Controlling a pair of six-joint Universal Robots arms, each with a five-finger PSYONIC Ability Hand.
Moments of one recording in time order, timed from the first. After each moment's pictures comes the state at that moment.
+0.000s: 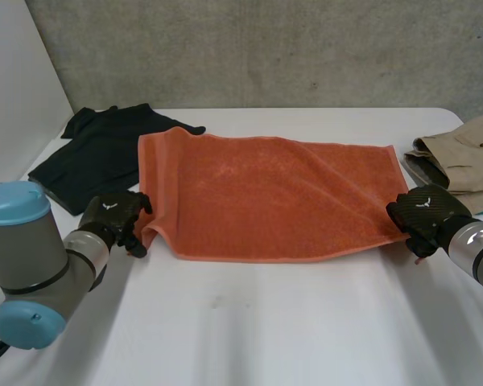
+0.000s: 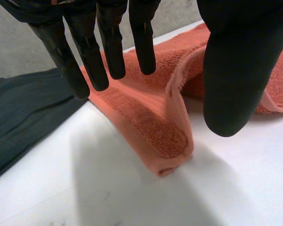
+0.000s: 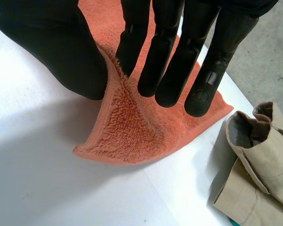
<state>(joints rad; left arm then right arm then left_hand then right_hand) 4.44 -2.03 -1.75 3.45 -1.50 3.29 1.63 -1.24 1.74 -0.04 1.22 2.38 0.51 0.51 0.51 0.50 0.32 1.00 1.17 1.18 1.19 0.99</state>
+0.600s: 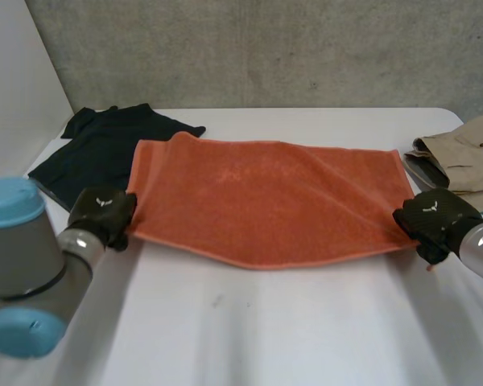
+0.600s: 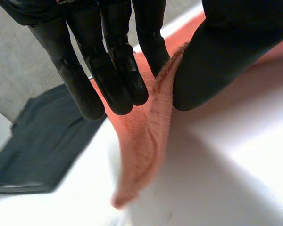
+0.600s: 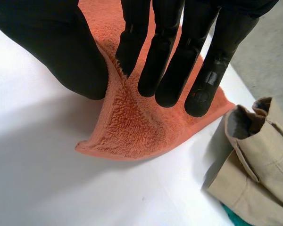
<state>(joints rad) 4.40 -1.93 -1.78 3.41 -1.61 3.52 1.61 -1.29 1.73 0.09 1.23 2.29 1.15 1.20 1.19 1.20 0.98 1.00 1.17 1.18 1.19 0.99</state>
